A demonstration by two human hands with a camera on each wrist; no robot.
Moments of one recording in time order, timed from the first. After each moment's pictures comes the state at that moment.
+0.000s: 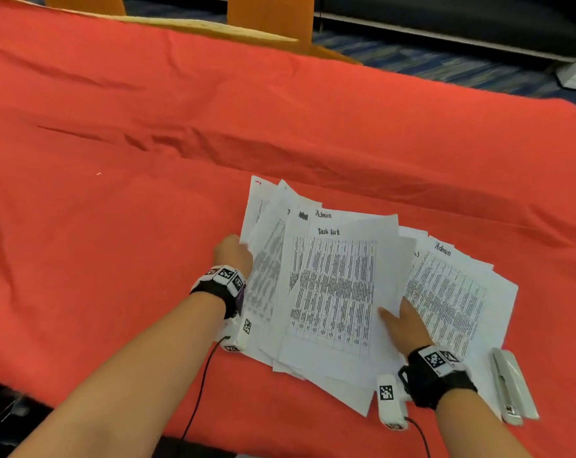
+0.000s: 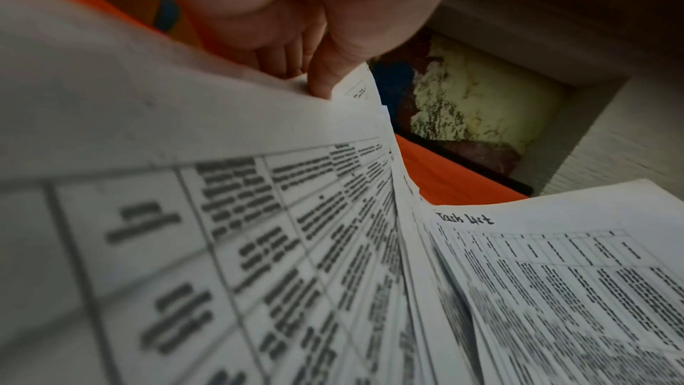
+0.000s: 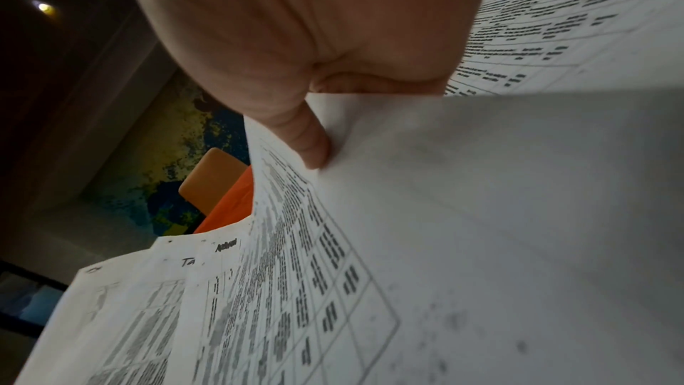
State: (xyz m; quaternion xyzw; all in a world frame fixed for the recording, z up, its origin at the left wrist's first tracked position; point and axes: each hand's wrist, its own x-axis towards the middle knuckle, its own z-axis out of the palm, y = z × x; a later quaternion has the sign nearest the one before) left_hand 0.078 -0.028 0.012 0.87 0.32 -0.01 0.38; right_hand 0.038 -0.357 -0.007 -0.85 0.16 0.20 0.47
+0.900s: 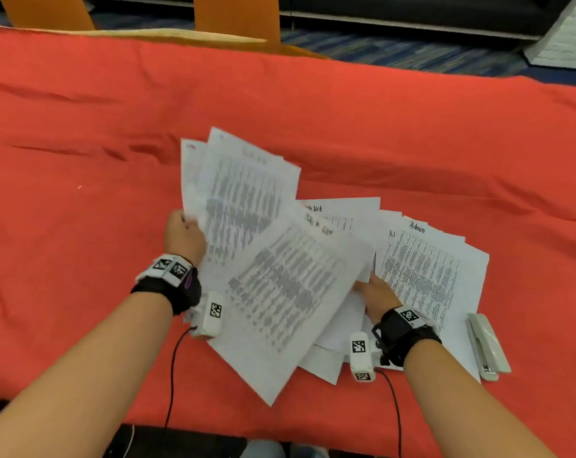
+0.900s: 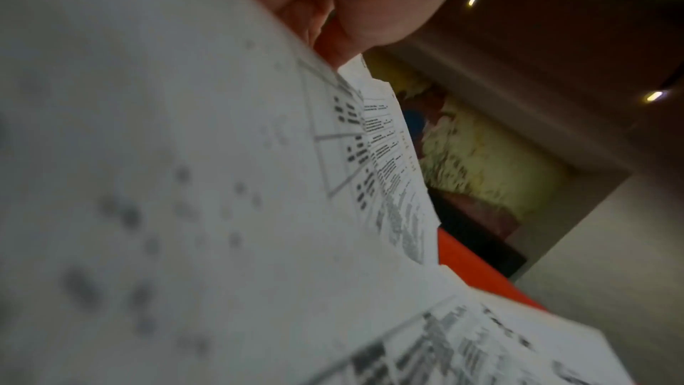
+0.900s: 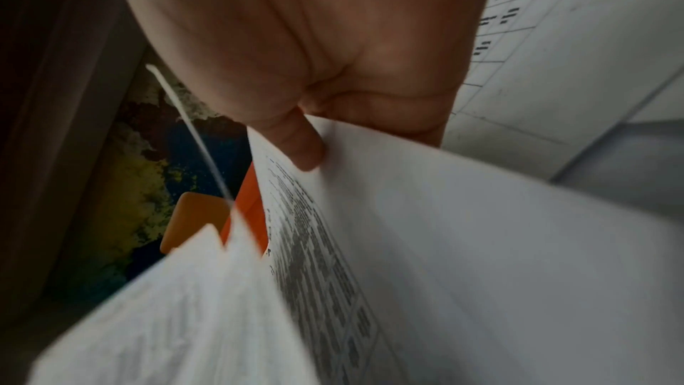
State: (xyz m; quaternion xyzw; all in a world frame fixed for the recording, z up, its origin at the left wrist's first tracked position) left_hand 0.059 -0.006 0.074 0.83 0.30 0.13 0.45; right_hand 0.052 -0.348 -0.018 -0.72 0.22 0.26 0.61
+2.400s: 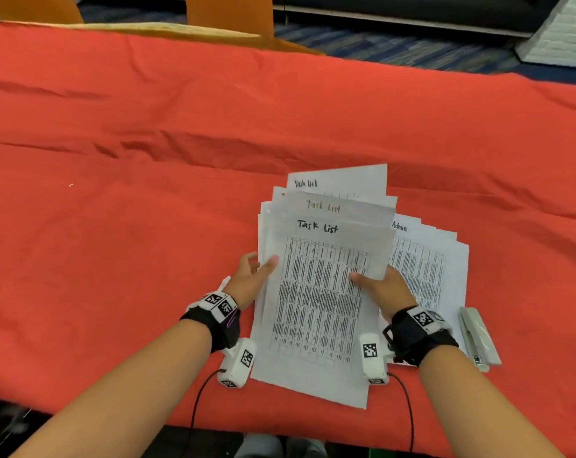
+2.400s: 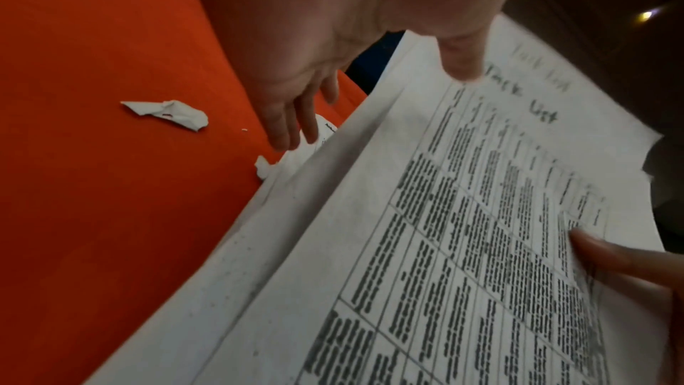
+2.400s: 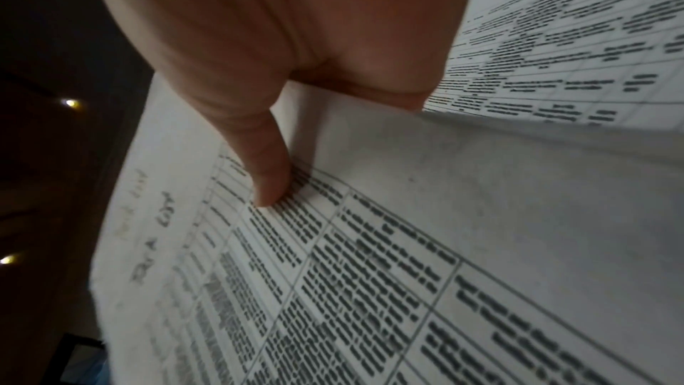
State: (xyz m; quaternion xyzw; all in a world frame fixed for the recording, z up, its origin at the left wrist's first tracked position) left_hand 0.015 -0.092 0.027 0.74 0.22 -0.18 0.60; right_hand 0.032 -0.357 0.039 -0.75 0.15 0.18 0.62
